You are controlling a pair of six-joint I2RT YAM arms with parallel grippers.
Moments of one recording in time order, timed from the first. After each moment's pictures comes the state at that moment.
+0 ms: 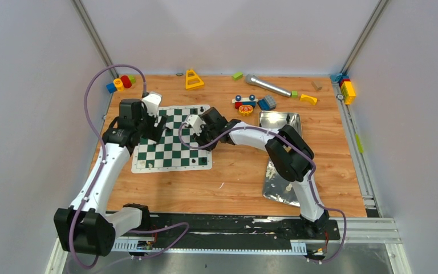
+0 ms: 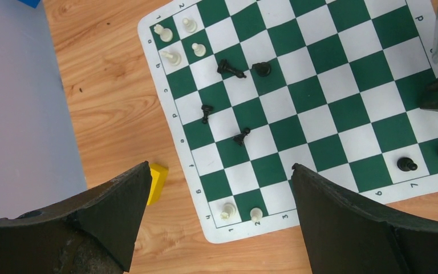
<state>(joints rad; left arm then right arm) -0.12 1.12 0.99 -0.56 -0.04 0.30 0.80 2.15 1.55 -0.25 -0.28 -0.29</state>
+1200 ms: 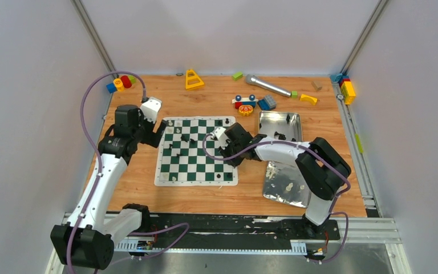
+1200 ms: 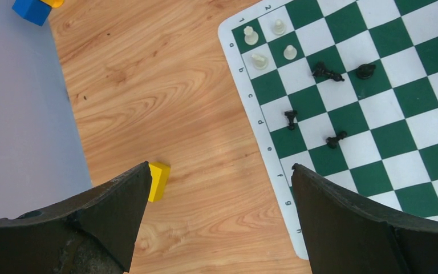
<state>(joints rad) -0.12 1.01 0.95 -0.58 0.00 0.36 0.79 1.80 1.06 -0.24 -0.14 -0.14</state>
